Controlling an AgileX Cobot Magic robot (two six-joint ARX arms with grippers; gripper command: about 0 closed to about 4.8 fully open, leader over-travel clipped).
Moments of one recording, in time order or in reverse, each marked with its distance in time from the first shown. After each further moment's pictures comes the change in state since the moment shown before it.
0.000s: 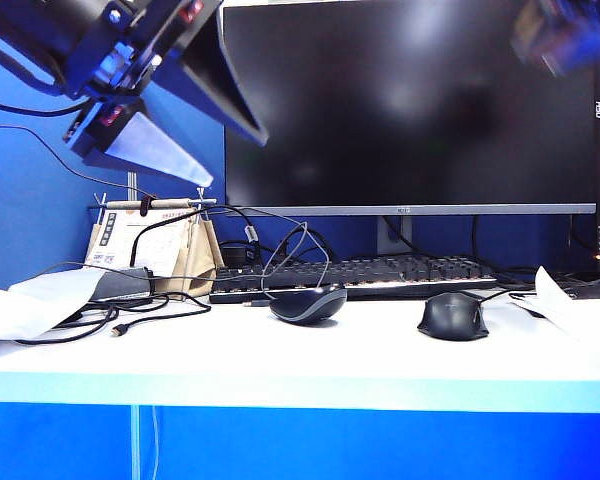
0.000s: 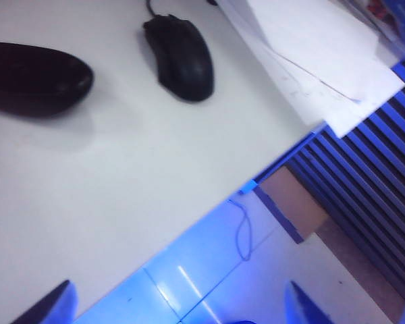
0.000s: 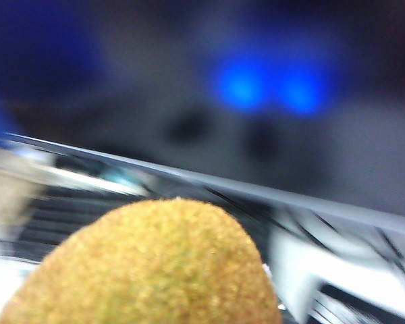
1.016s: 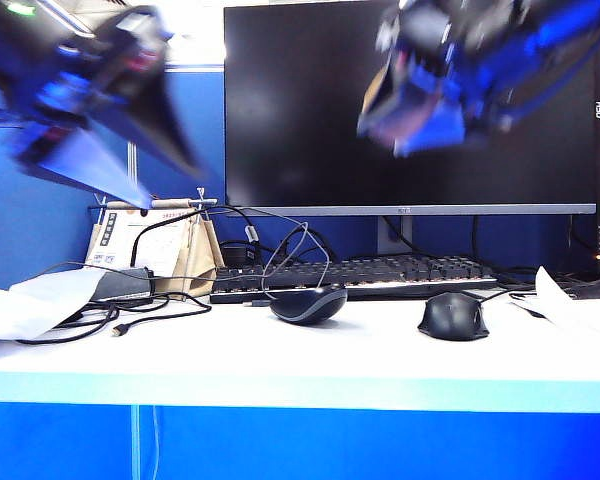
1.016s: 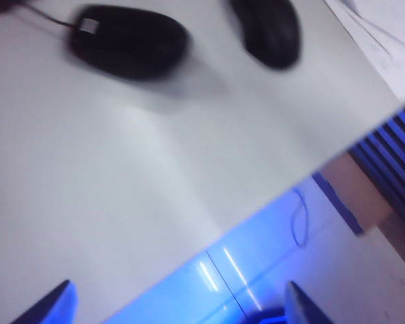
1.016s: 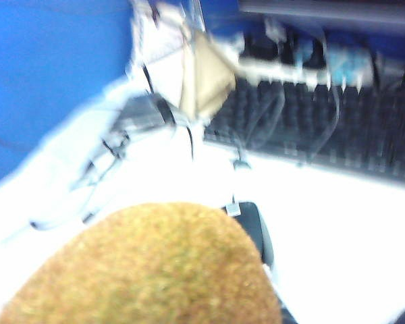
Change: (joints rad) left arm 0.126 -0.043 -0.014 -0.111 -0.074 0.101; right arm 0.534 -0.192 -0.676 0.428 0.227 0.142
